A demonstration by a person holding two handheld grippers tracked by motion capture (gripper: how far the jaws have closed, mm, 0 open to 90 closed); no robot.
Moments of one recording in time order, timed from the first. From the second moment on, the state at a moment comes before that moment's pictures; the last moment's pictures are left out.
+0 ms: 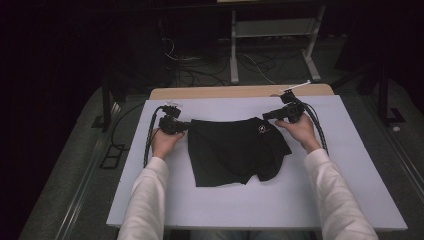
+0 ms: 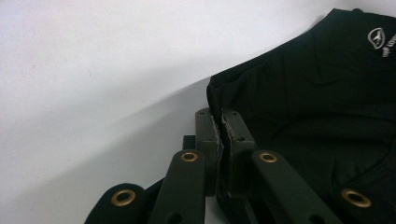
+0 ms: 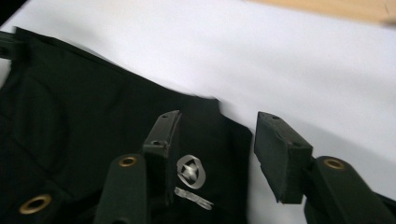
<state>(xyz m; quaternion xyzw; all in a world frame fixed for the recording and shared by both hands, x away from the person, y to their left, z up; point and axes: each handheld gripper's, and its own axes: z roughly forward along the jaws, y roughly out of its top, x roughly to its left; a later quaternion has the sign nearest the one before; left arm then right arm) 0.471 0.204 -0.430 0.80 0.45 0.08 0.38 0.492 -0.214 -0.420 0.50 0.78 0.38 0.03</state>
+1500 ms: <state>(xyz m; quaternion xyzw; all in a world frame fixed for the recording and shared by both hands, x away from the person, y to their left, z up) 0.521 0.182 -0.357 0.81 0.42 0.14 0.38 0.519 -0.241 -0.394 0.54 0.72 0.44 0.03</state>
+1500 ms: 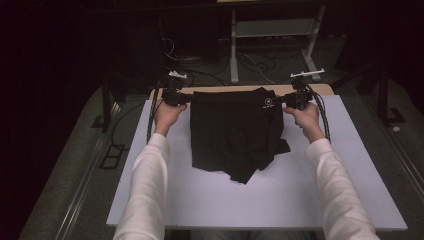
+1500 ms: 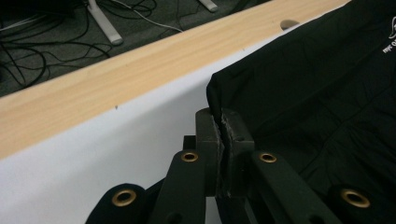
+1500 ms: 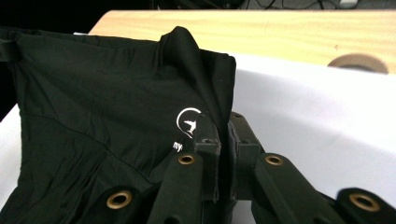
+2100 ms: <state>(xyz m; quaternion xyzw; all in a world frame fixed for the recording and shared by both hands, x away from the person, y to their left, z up) 0.540 0.164 -0.294 0.79 0.40 0.20 0.42 0.535 -0.256 -0.339 0.53 0.70 0.47 0.06</state>
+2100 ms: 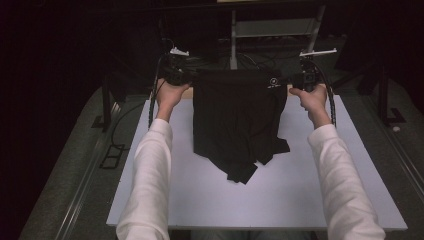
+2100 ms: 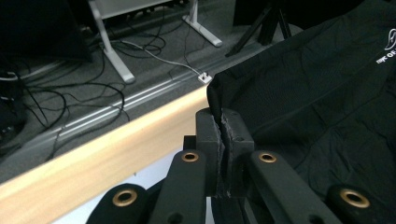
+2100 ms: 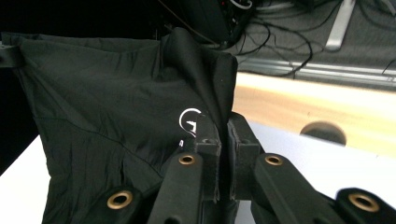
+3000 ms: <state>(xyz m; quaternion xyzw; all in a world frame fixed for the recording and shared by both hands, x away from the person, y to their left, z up) 0.542 0.168 -0.376 0.77 0.47 0.13 0.41 0.531 -0.266 -0.394 0.57 0.71 0.41 0.04</state>
